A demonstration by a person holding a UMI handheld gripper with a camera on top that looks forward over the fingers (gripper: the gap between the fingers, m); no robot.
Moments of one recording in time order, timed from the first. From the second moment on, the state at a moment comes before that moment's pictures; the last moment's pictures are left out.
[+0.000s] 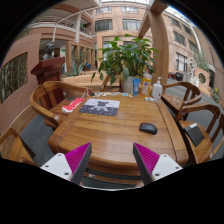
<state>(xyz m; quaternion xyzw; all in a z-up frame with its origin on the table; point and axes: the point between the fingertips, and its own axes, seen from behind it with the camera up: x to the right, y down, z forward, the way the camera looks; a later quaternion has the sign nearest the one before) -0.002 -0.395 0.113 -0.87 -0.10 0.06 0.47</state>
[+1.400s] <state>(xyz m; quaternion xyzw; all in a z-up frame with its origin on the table) 0.158 -0.104 -0.013 -0.90 -0.01 -0.02 0.44</state>
